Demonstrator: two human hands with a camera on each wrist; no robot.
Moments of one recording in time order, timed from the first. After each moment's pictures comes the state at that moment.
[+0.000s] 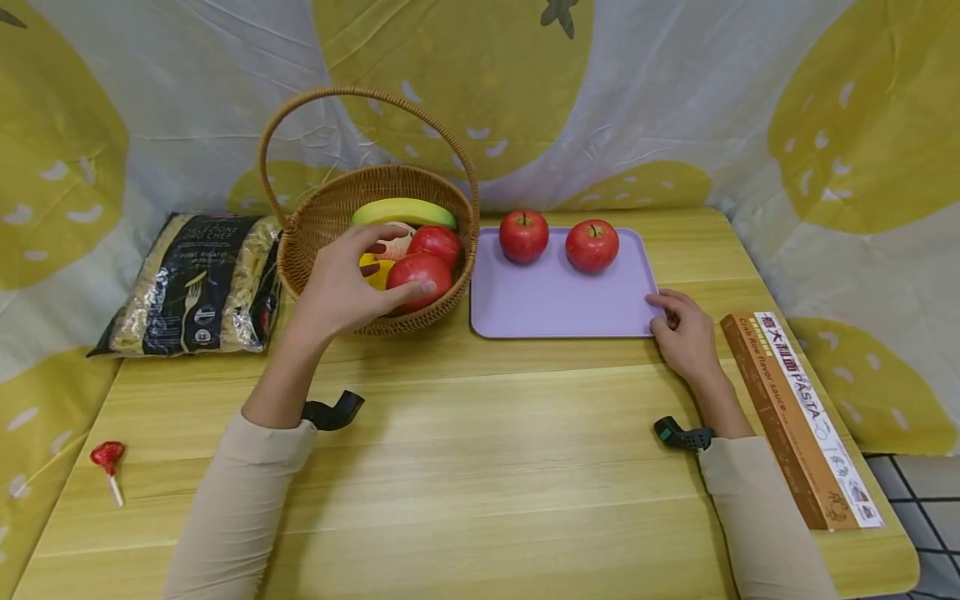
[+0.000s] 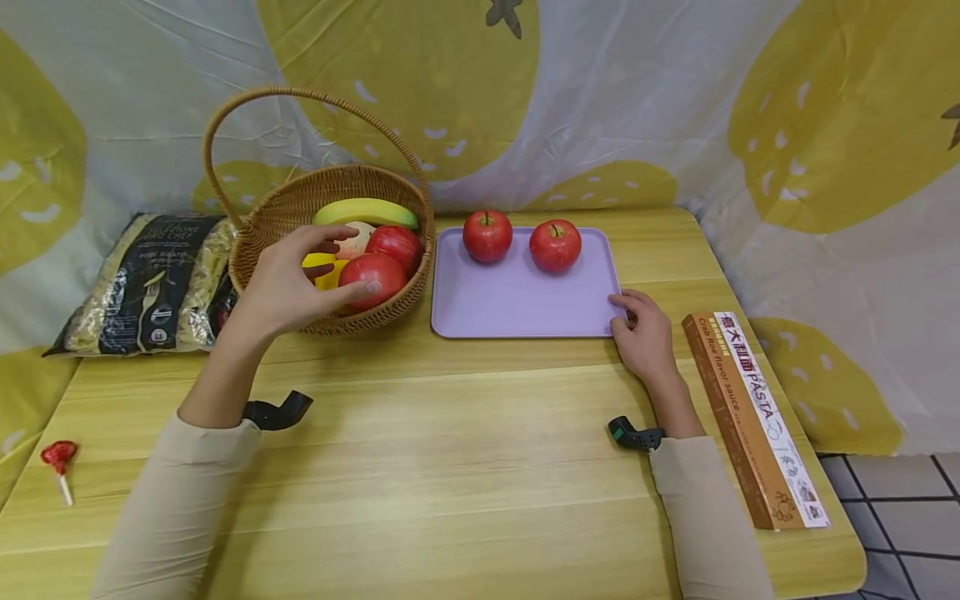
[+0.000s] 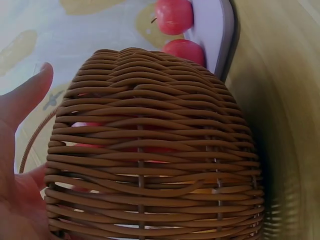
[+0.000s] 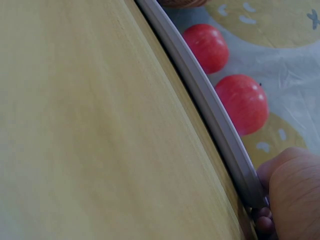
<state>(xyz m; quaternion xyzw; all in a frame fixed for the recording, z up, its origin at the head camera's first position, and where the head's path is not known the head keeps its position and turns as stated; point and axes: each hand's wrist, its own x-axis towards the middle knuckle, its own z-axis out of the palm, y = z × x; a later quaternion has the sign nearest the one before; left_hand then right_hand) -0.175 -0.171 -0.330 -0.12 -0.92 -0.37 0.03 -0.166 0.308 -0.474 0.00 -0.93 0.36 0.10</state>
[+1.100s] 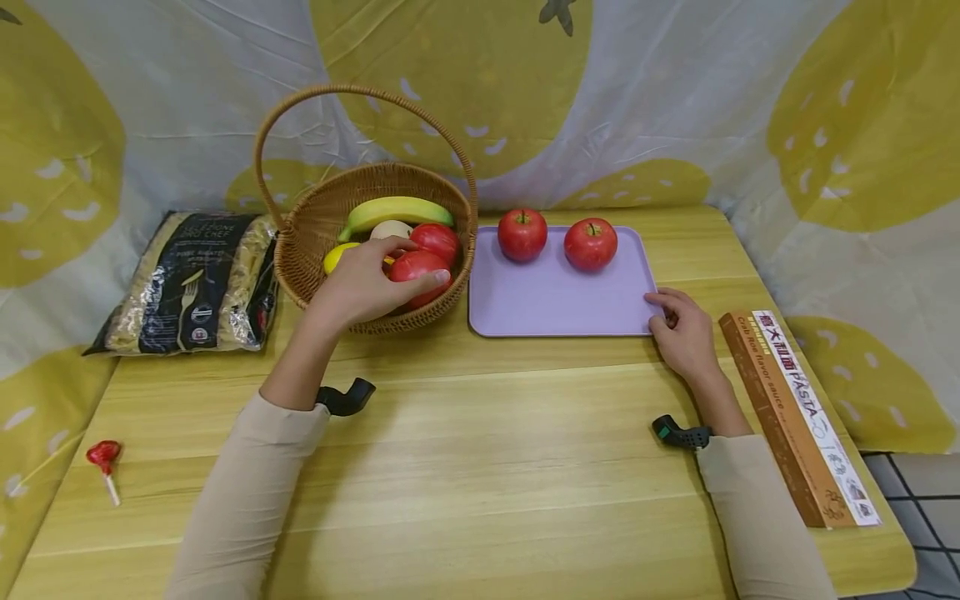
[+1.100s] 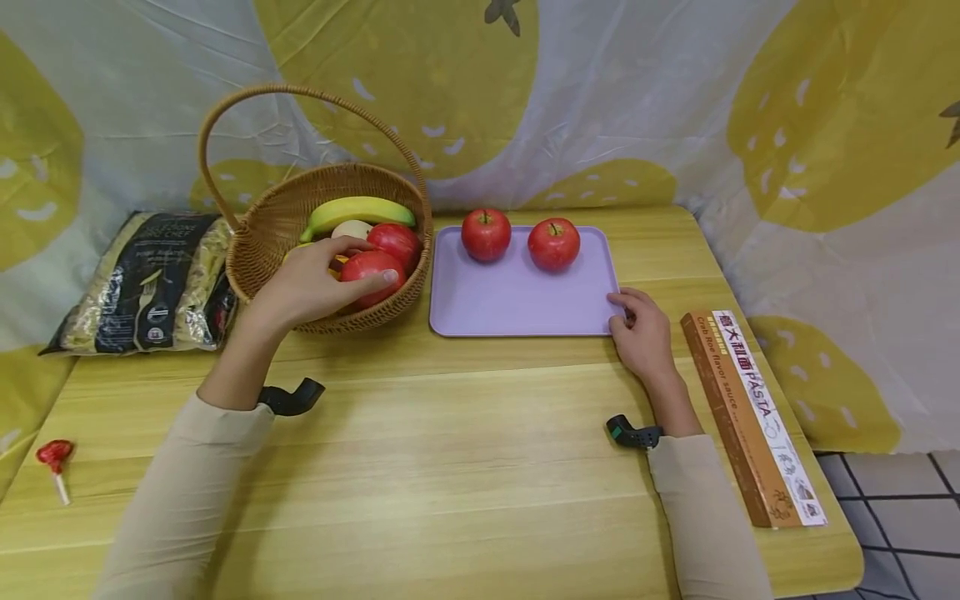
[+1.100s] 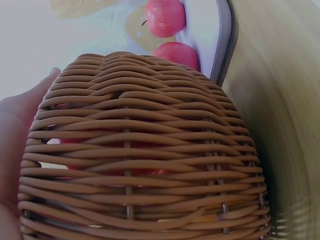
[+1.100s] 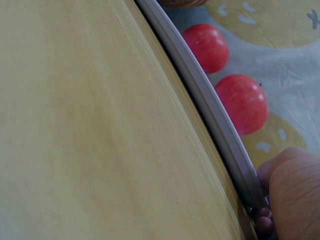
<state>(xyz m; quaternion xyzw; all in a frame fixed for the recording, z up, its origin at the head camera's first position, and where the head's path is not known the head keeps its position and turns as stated) -0.190 -0.156 -0.335 -0.09 -0.95 -0.29 -0.09 -0.167 0.309 -0.474 0.00 -0.93 0.36 0.11</state>
